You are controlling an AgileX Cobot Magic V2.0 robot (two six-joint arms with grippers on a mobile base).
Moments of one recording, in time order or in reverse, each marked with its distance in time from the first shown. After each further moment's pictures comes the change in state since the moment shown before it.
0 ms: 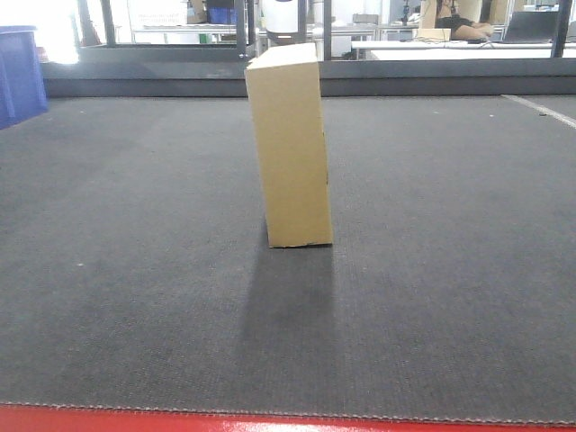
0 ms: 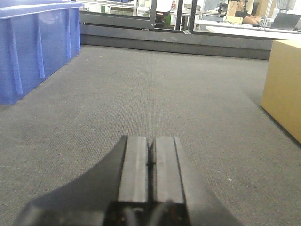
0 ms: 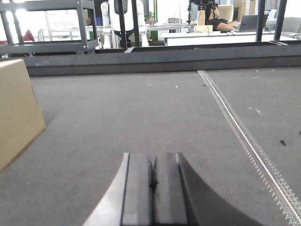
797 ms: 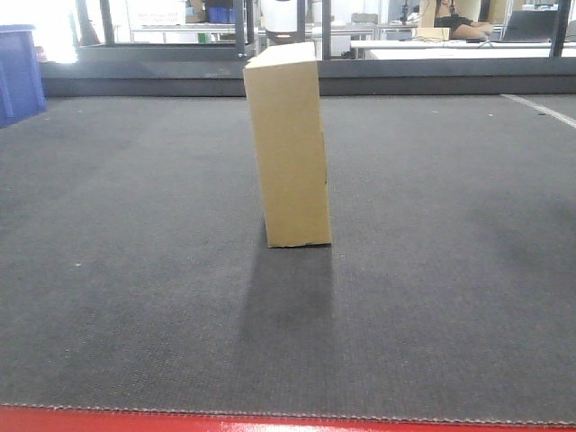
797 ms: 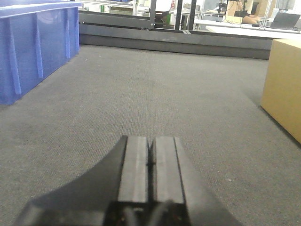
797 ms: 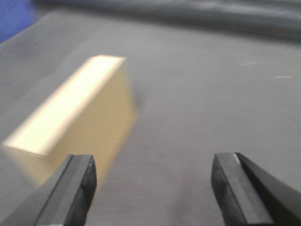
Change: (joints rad) left arm 0.000 0.000 0.000 0.000 0.000 0.000; right arm 0.388 0.988 -0.997 -0.042 0.422 0.008
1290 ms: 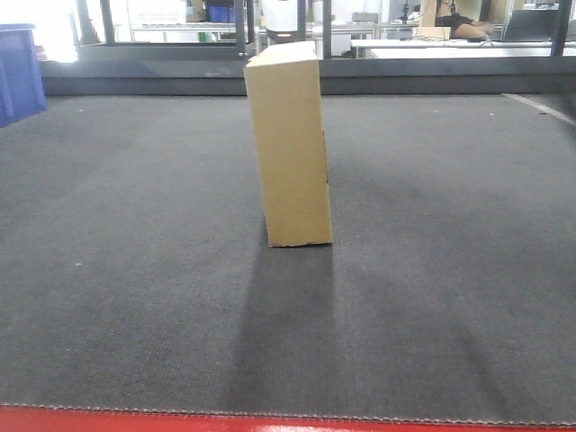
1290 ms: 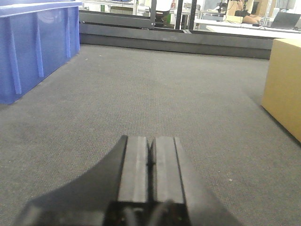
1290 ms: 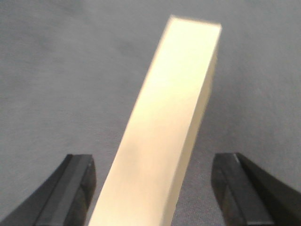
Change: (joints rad) left arm 0.000 0.000 0.000 0.000 0.000 0.000; right arm 0.299 0.870 -0.998 -0.284 0.611 0.479
